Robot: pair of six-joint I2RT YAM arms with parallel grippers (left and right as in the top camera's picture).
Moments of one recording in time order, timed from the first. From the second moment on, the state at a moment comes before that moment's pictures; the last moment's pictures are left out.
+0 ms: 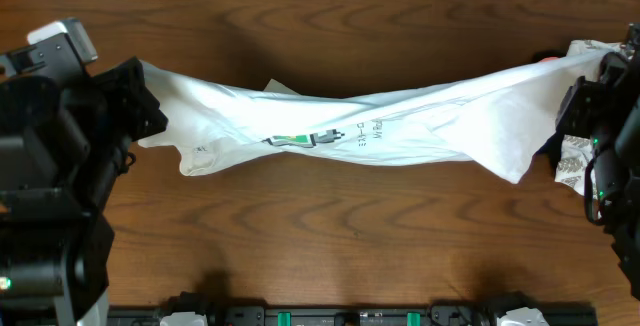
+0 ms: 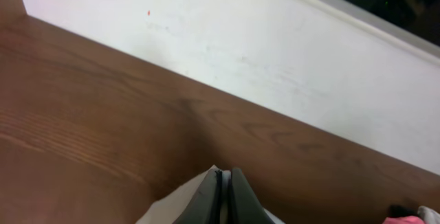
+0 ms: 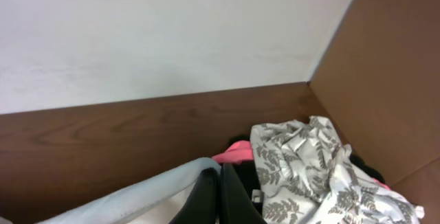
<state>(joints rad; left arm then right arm) 0.02 1.03 1.60 -0.96 0.04 -0.38 0.24 1.08 1.73 -1.05 0.50 0.14</state>
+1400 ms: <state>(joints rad) -0.21 1.44 1.39 -1.19 0.39 -0.42 0.24 1.40 1.79 -1.14 0.48 0.12</state>
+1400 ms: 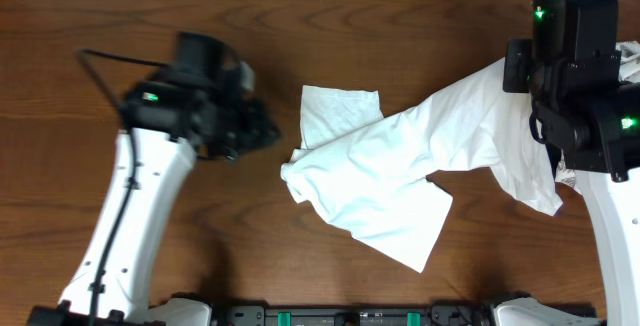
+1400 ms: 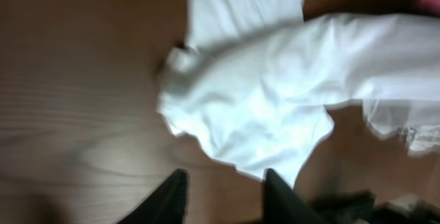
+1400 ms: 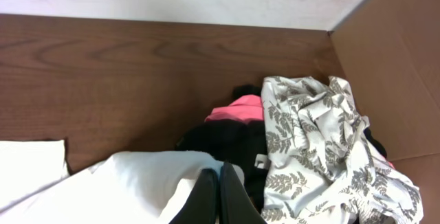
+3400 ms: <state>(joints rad) -0.67 1.68 0.74 -0.31 0.47 -0.83 0.24 1.40 1.79 -1.22 0.47 0.12</state>
